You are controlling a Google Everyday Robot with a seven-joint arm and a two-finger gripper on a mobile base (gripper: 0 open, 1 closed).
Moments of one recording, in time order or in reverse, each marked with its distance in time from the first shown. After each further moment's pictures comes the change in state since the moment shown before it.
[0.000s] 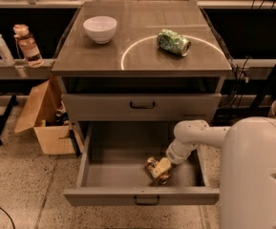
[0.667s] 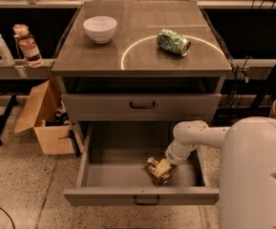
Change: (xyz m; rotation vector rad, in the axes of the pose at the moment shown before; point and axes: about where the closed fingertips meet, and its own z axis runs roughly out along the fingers) arm 0.001 0.003 0.003 -0.002 0.001 -0.007
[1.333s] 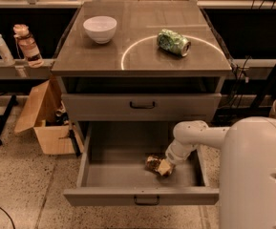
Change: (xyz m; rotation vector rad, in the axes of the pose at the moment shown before) arm 0.000 0.000 0.000 0.000 0.000 0.000
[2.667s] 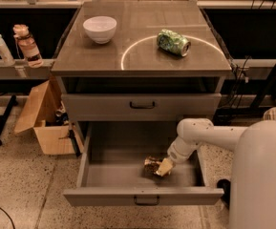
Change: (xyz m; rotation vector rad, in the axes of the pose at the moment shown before) arm 0.001 0.011 -0.023 -0.036 -0.017 -0.055
